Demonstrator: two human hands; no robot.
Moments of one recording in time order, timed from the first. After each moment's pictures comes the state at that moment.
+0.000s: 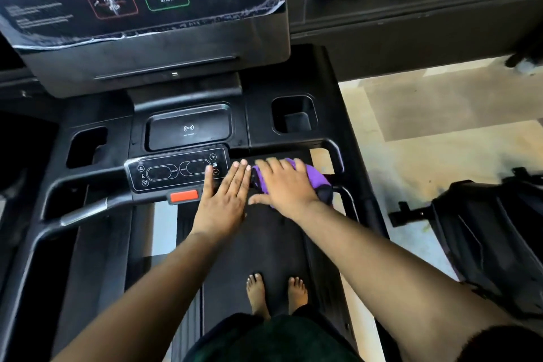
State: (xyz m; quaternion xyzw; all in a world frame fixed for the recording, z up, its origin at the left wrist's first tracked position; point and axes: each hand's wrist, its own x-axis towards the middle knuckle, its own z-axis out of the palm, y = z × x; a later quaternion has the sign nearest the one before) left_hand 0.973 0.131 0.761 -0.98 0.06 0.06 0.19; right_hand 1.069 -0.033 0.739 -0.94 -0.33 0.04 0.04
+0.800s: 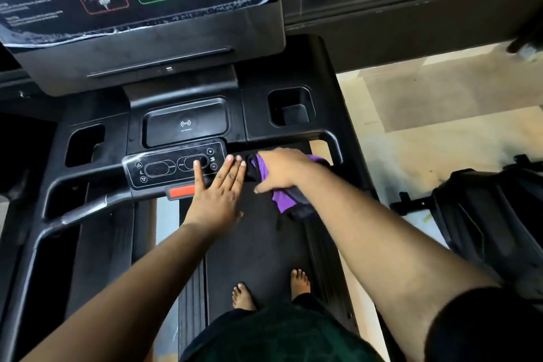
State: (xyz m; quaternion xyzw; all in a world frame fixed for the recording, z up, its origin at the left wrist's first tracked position) left_hand 0.974 0.134 0.777 -0.97 0.05 0.16 0.19; right_hand 1.110 -0.025 0.771 -0.91 -0.32 0.24 0.08
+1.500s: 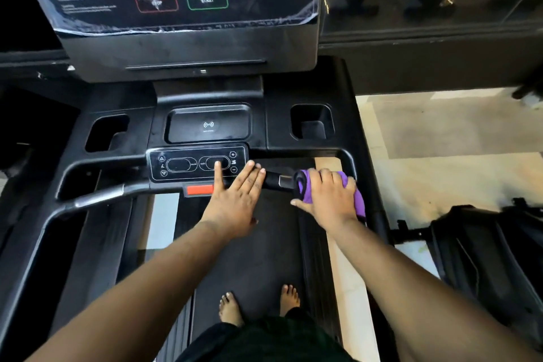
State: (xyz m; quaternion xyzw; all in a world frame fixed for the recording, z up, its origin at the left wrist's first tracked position) left_hand 0.975 0.135 0.779 -0.97 0.05 0.16 0.17; right_hand 1.062 -0.087 0.732 -0.98 -0.20 0.04 -0.02
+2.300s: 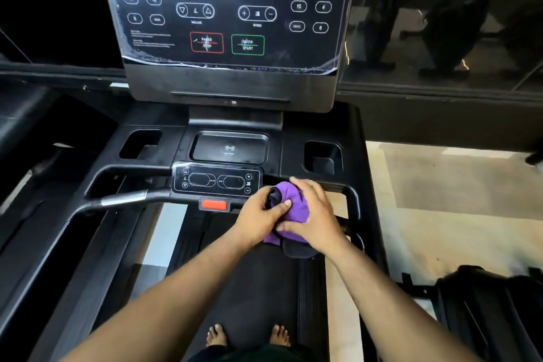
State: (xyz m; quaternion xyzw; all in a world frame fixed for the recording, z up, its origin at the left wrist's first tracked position) left_hand 0.982 0.096 0.816 -0.77 -0.21 -0.02 -0.60; right_hand 1.053 -0.060 0.791 -0.85 -0.25 0.13 0.45
